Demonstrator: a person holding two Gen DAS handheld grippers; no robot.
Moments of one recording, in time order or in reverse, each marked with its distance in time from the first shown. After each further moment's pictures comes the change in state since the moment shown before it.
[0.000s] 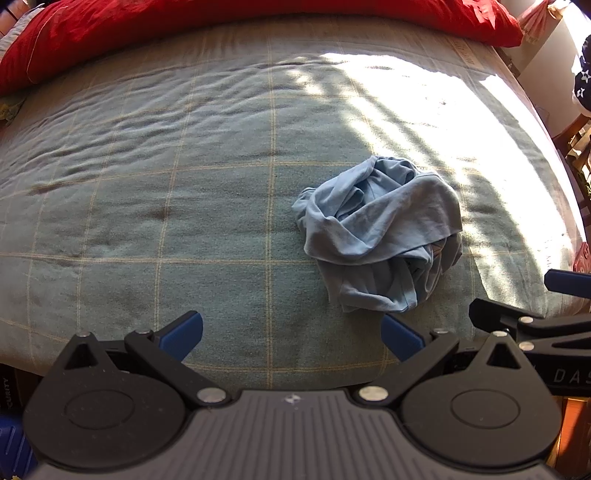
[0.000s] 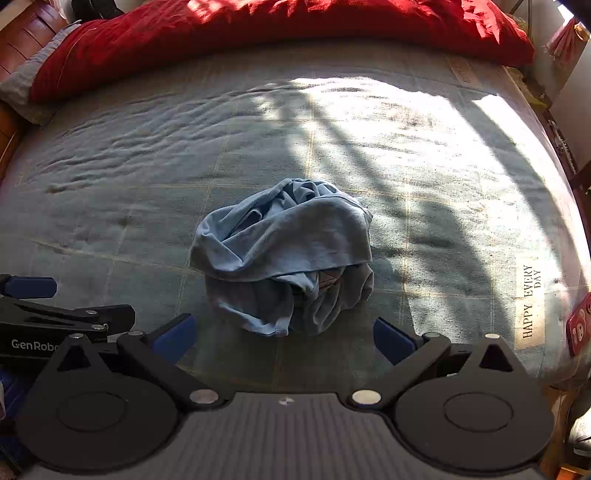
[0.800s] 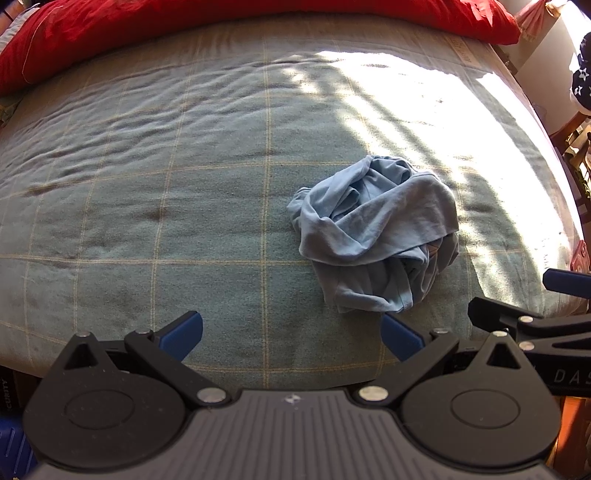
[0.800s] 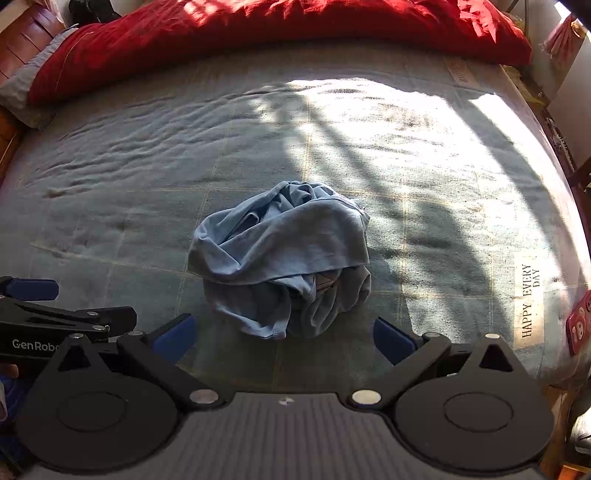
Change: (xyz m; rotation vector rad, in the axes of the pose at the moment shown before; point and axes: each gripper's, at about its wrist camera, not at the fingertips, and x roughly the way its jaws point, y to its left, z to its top) left arm 0.002 -0.003 0.002 0.009 0.009 -0.008; right arm 0.000 -0.004 0.003 0.010 0.004 0.008
